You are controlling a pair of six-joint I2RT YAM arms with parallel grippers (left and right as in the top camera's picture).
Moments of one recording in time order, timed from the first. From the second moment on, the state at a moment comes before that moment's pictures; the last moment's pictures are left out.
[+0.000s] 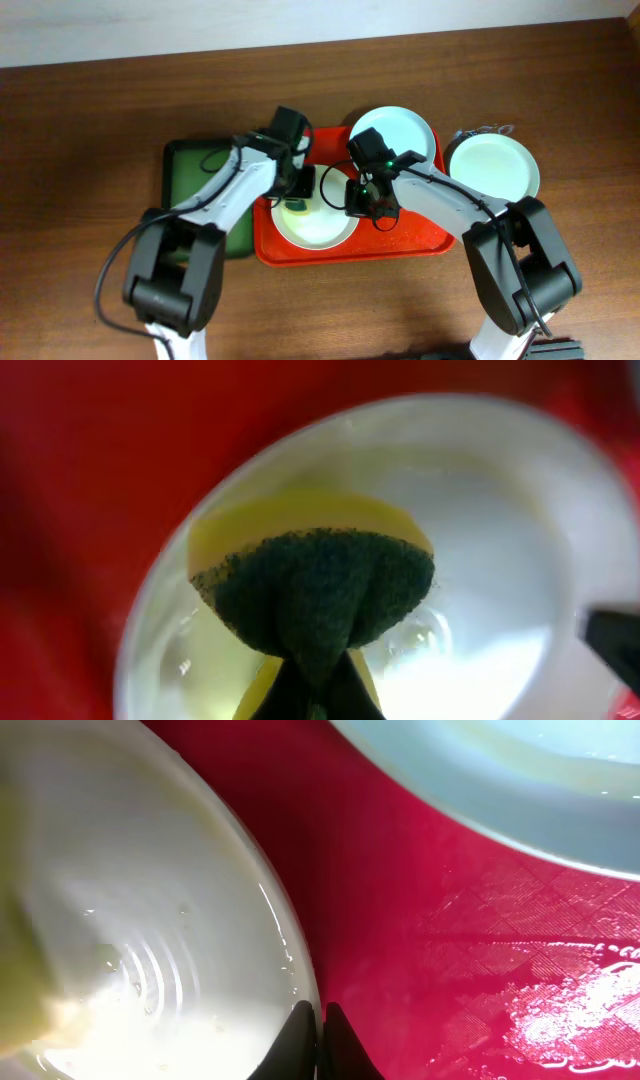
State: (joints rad) left arm -0.47 2.04 1.43 -0.76 0.14 -0.25; right arm 0.43 1.85 1.12 -0.62 -0.14 0.59
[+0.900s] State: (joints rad) left arm -0.49 1.88 1.52 -0.91 0.15 -0.21; right arm 0.43 1.85 1.12 -0.62 -0.14 0.59
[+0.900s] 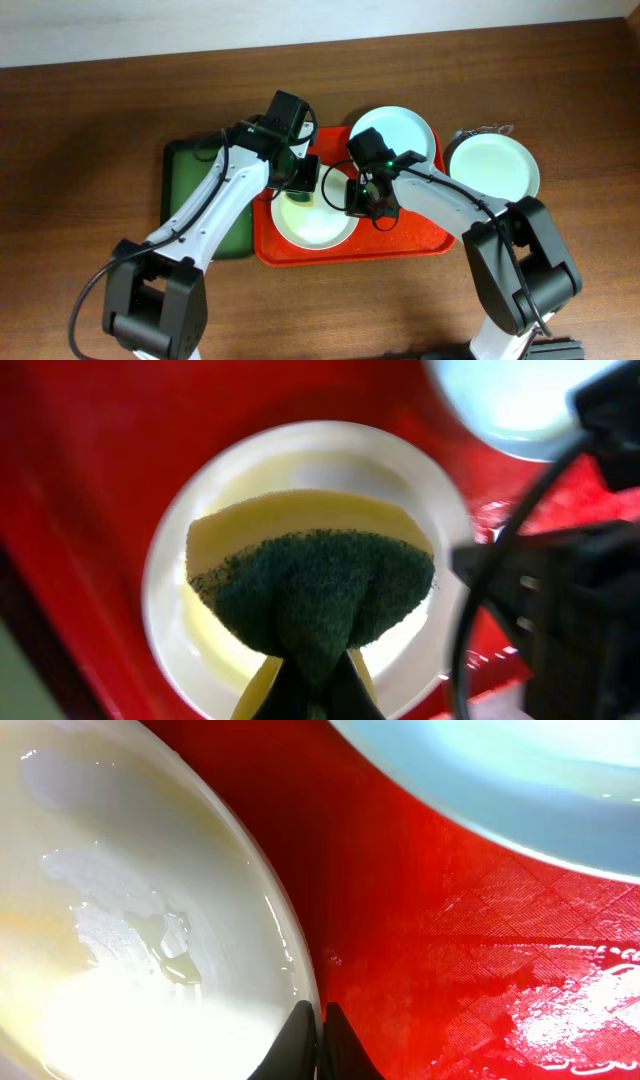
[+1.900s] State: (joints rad) left arm -0.48 1.95 1.51 -0.99 0.12 -0.22; right arm 0.43 1.85 1.12 -0.62 -0.14 0.59
